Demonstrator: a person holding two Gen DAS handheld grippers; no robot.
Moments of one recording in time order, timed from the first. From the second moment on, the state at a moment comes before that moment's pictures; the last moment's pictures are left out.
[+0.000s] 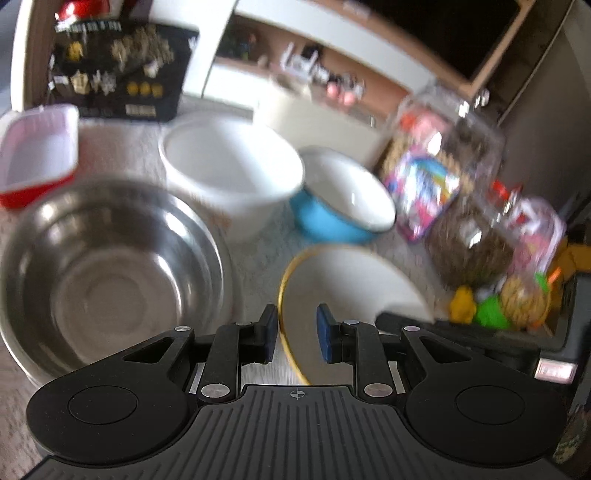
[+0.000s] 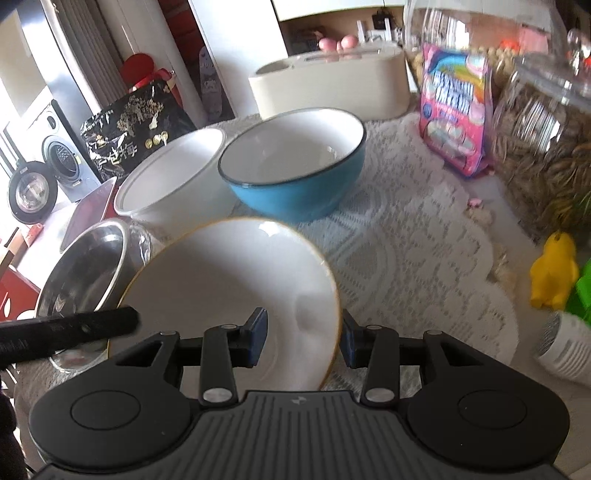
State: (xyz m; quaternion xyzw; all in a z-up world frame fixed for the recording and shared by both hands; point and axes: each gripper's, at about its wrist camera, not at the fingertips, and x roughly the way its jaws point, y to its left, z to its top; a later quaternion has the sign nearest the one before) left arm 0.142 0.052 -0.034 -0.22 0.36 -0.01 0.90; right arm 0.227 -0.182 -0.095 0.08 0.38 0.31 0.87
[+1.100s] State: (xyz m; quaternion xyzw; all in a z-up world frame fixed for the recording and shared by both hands) left arm 0.290 0.069 -0.043 -0.28 0.44 -0.03 0.85; right arm 0.344 -0.173 -0.050 0.12 0.30 0.31 0.90
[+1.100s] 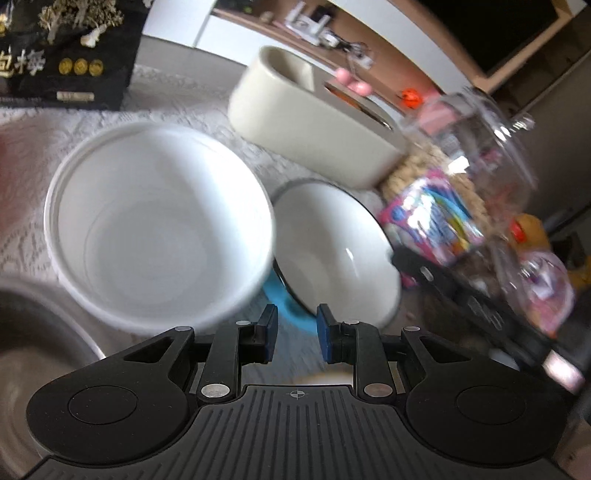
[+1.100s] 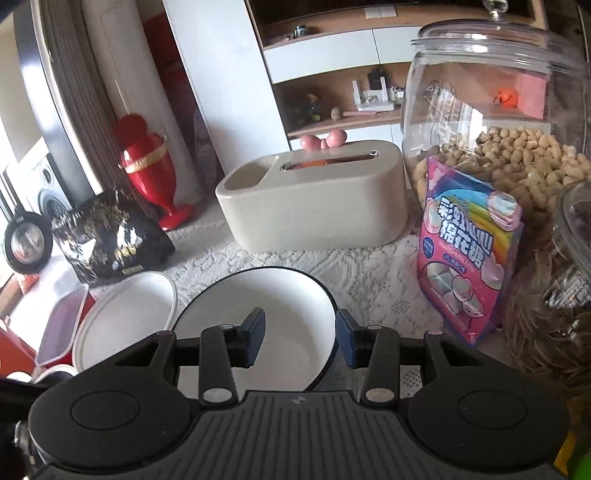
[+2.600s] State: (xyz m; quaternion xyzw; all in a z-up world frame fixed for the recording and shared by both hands) left arm 0.367 0.012 -0.064 -0.12 0.49 -0.04 0.86; right arm 0.379 -0.184 -0.100 0.14 0.41 0.31 0.84
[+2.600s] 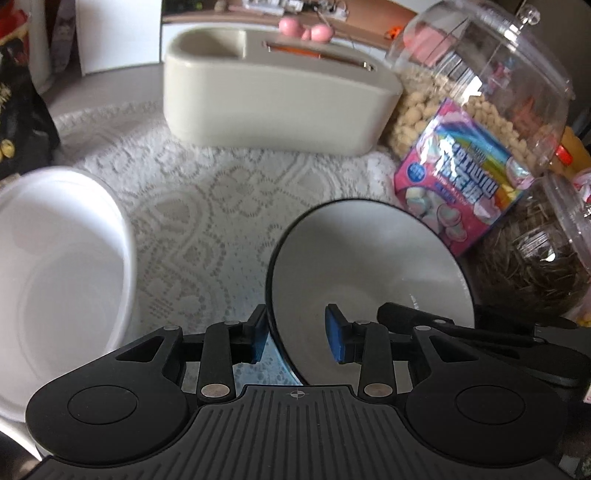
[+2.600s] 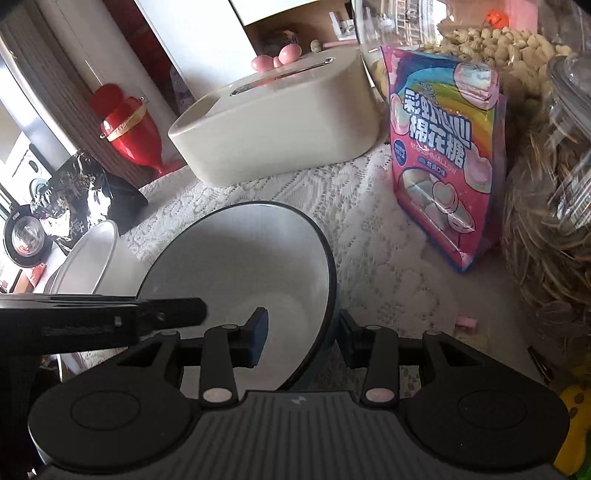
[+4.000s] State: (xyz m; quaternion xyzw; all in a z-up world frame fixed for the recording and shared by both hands) left arm 0.332 0.020 0.003 -0.11 0.47 -0.05 0.87; right arm 0.360 -0.170 -0.036 0.13 0.42 0.32 0.84
